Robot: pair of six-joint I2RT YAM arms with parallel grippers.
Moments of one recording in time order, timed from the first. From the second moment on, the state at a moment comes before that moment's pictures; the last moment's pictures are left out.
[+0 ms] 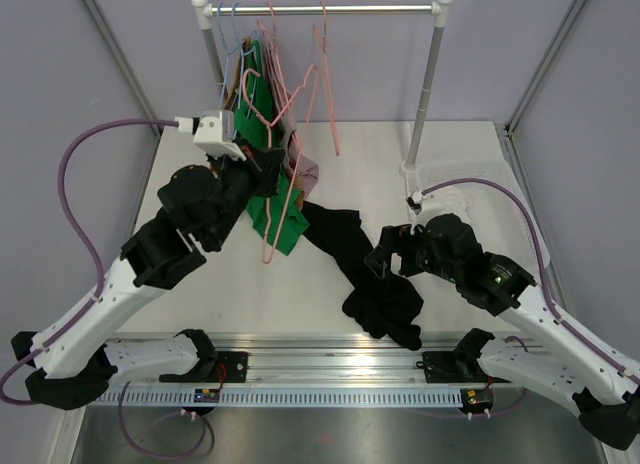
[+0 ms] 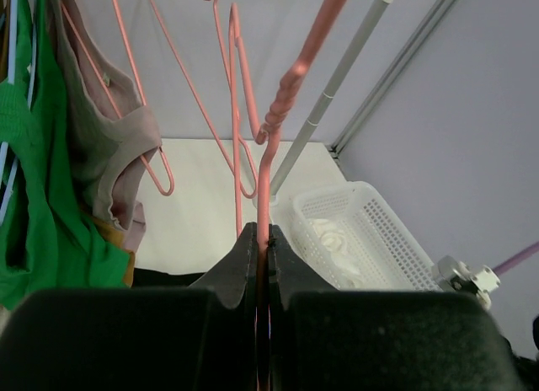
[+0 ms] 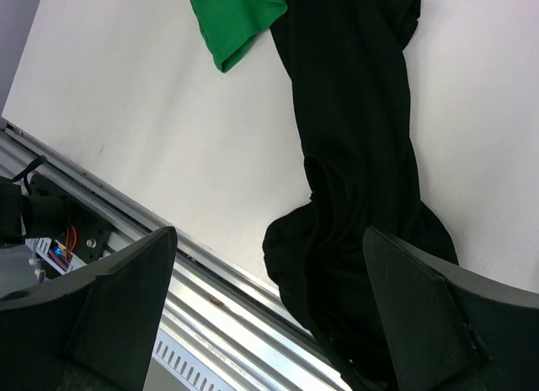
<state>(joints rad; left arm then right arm) -0.91 0.99 1.36 -0.33 -0.50 -0.40 0.77 0.83 0.88 -0.59 0.03 0.51</state>
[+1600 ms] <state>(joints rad) -0.63 2.02 2.42 -0.48 -0.29 -0.21 0.77 0.62 0.91 -0.70 0.03 0.51</state>
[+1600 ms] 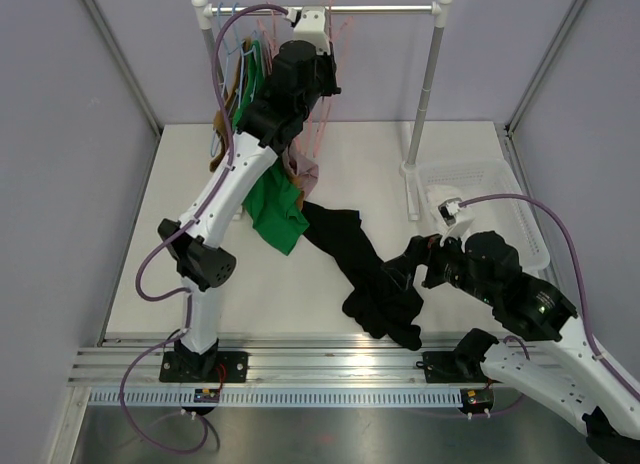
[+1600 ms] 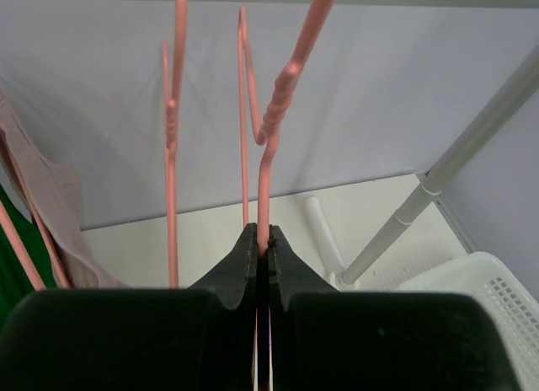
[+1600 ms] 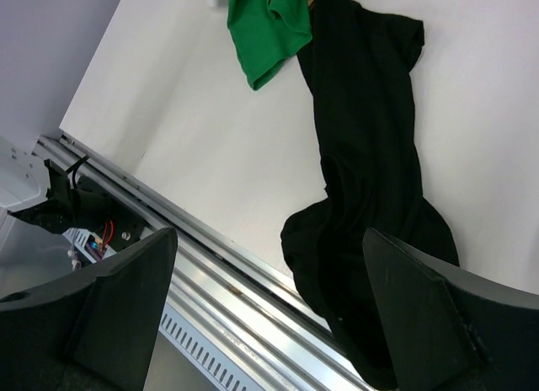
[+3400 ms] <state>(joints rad) -0.67 1.96 2.37 -0.36 -0.23 -0.23 0.77 0.72 0.80 -0.59 -0.04 0.52</state>
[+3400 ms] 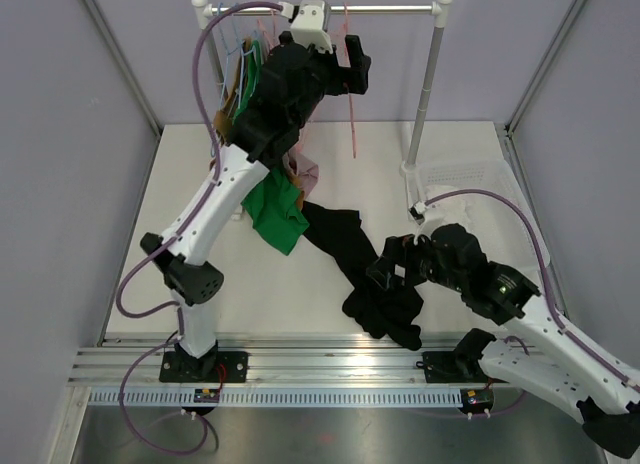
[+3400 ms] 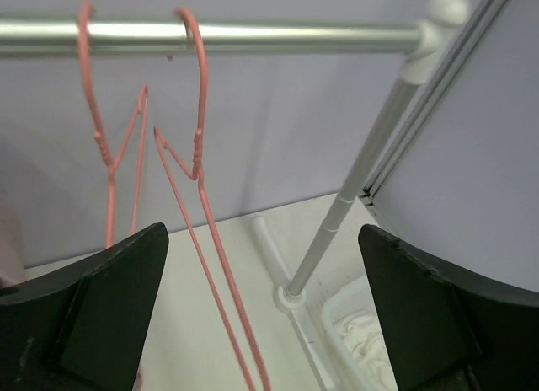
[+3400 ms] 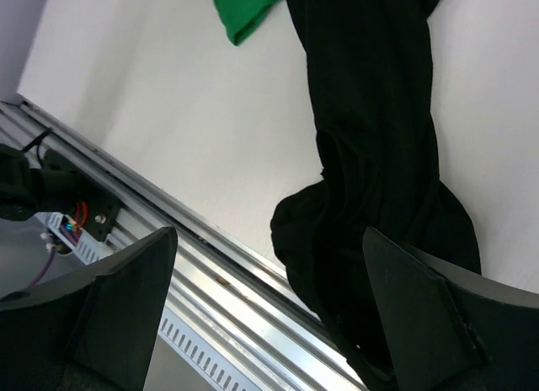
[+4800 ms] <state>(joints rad) -0.68 0.65 1.00 -0.81 -0.64 -0.21 0.78 1.49 1.04 -0.58 0.28 0.47</state>
